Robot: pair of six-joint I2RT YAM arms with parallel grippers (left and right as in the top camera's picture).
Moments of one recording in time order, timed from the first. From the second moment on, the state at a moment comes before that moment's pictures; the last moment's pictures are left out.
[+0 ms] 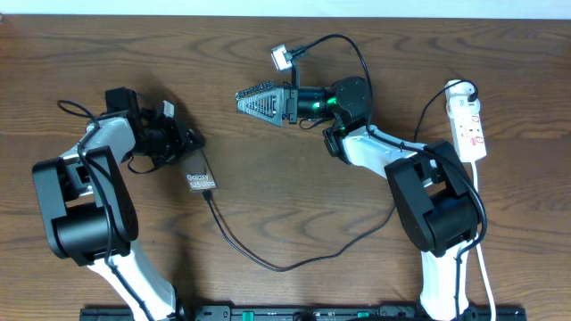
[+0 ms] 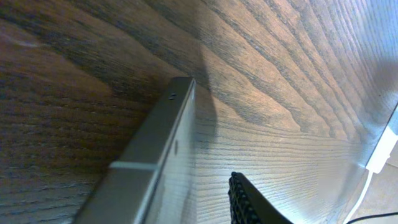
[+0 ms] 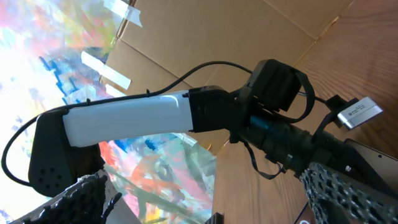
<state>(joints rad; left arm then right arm) 0.25 2.01 1.18 -0.59 0.66 -0.20 0.48 2.13 1.26 1.28 -1.13 1.31</state>
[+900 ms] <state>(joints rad) 0.25 1.99 1.20 -0.64 0.63 -0.20 0.48 2.13 1.26 1.28 -1.13 1.31</state>
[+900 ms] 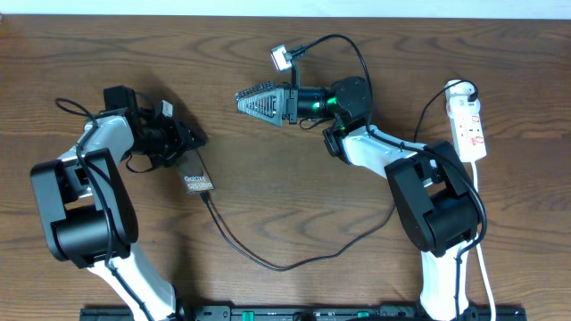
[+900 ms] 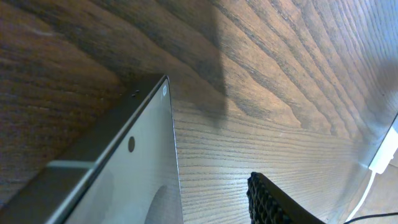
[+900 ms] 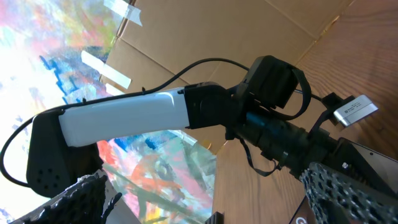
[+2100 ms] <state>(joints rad) 0.25 1.96 1.22 -0.69 0.49 -0.20 0.48 2.13 1.26 1.28 -1.13 1.31</state>
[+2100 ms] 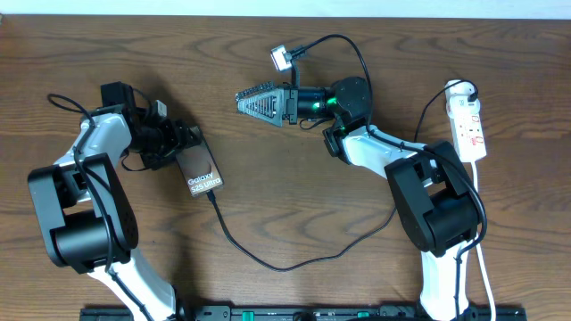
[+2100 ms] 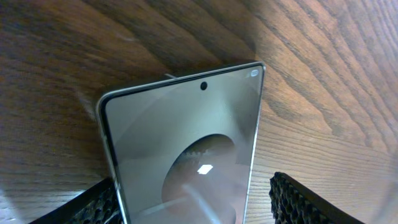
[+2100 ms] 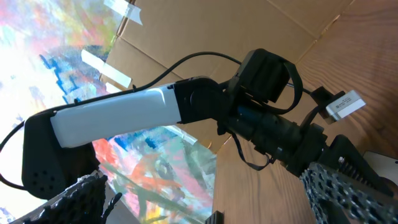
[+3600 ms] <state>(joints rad) 0.26 1.35 1.18 -0.78 0.80 -0.12 0.48 2.13 1.26 1.28 -1.18 1.31</state>
